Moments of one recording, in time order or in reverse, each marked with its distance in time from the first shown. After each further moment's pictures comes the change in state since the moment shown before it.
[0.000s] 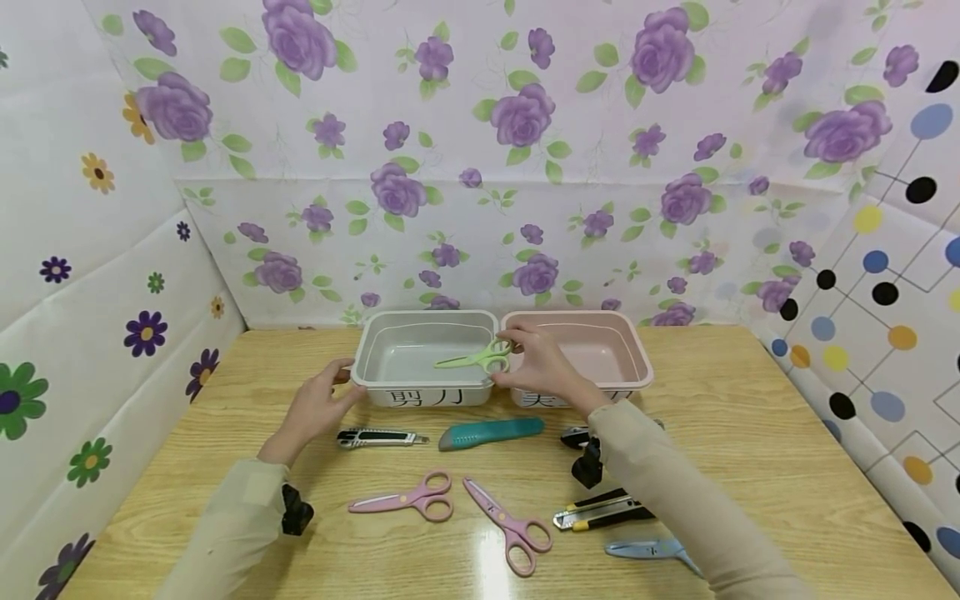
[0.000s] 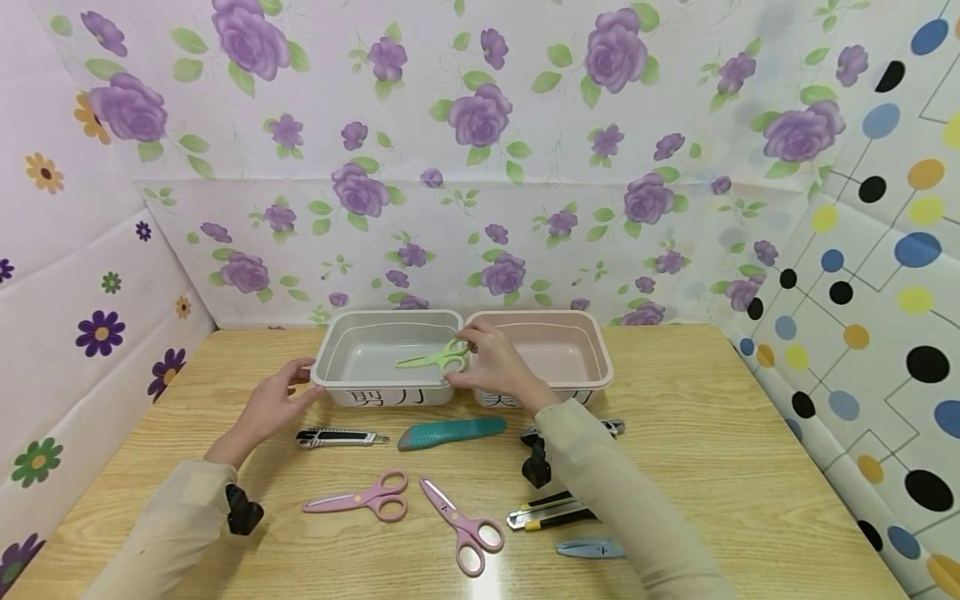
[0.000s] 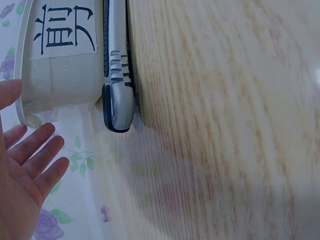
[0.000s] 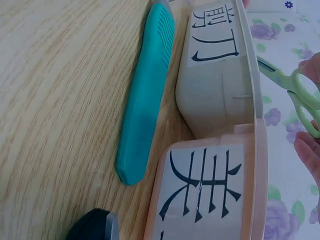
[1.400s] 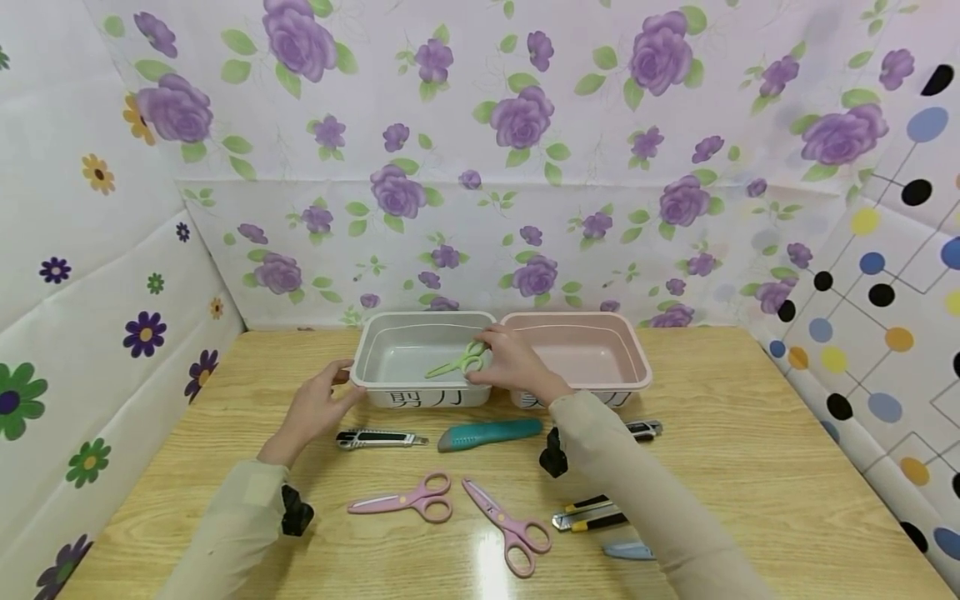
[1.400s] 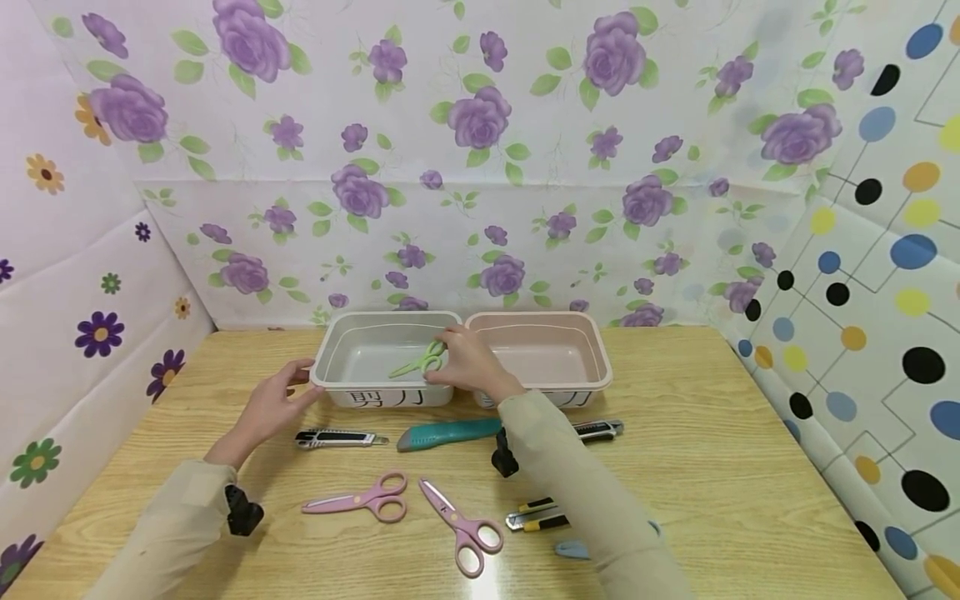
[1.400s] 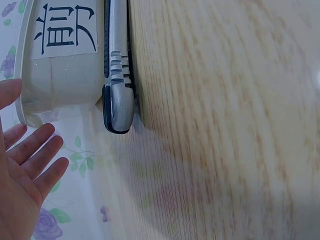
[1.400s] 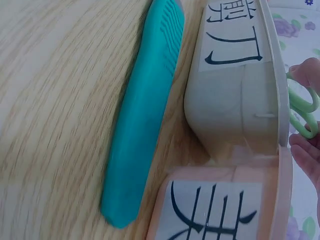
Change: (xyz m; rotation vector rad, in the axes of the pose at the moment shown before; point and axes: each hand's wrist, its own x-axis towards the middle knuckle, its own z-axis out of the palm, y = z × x) left_hand 0.000 -0.003 0.002 0.001 0.006 -0.004; right_hand 0.026 -0.001 0.030 -0.212 -0.164 0.111
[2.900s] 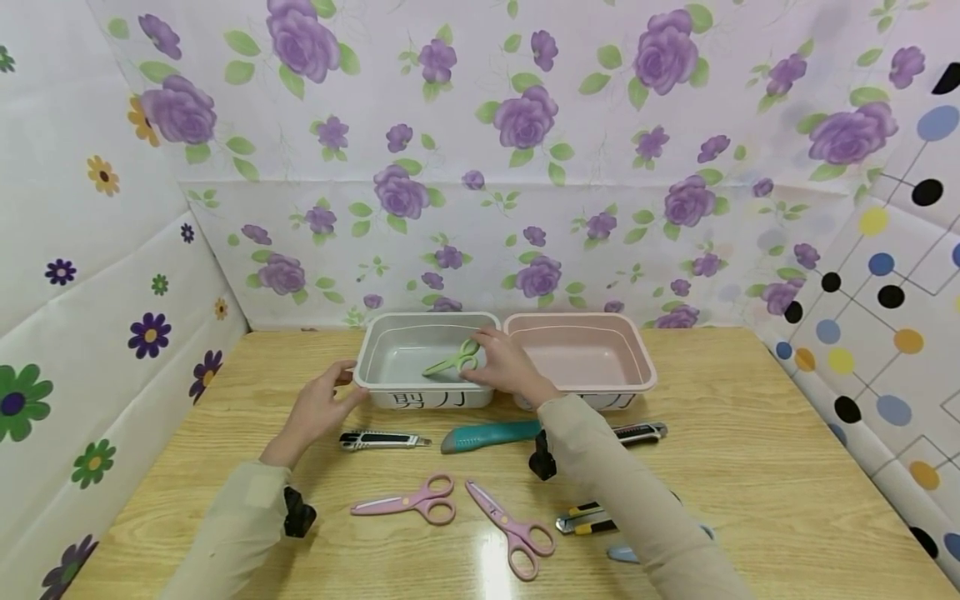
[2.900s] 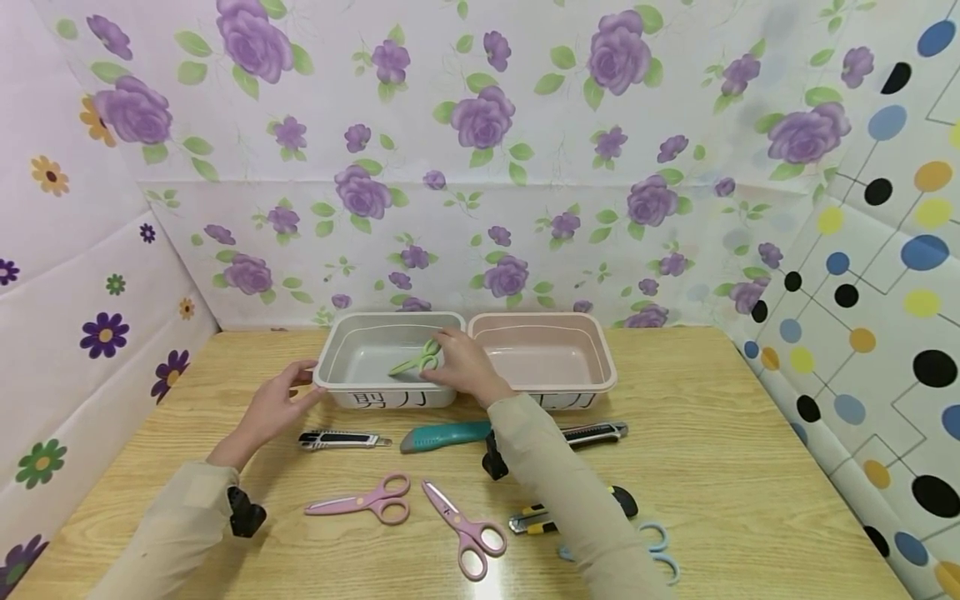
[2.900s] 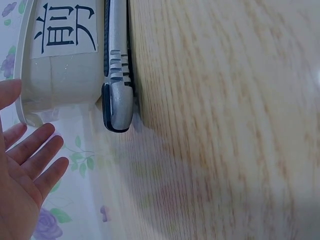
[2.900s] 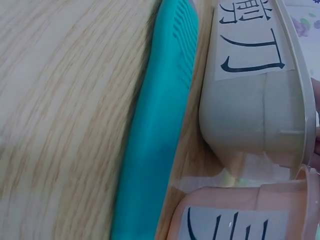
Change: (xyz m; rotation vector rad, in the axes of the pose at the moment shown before) left_hand -0.001 0.001 -0.002 -0.015 0.001 0.006; right_hand 0.009 -0.004 0.017 -0.032 -0.040 0.096
